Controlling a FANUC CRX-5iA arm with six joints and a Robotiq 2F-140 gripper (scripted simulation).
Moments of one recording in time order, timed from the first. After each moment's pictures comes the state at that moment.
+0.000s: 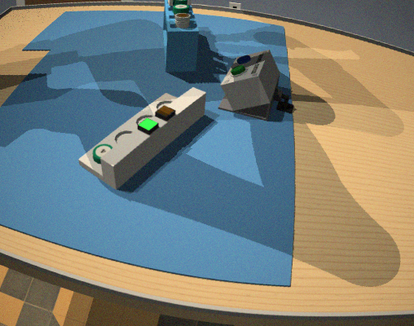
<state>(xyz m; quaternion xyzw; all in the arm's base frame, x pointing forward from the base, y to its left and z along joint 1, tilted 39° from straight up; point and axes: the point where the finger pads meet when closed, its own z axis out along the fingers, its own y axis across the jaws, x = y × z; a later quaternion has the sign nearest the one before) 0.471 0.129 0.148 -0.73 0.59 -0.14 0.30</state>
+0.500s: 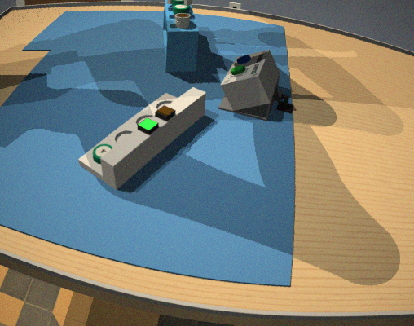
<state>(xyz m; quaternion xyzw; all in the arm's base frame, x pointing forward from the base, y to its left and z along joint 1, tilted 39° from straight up) 0.472 0.128 0.148 -0.53 0.78 -0.04 0.33</state>
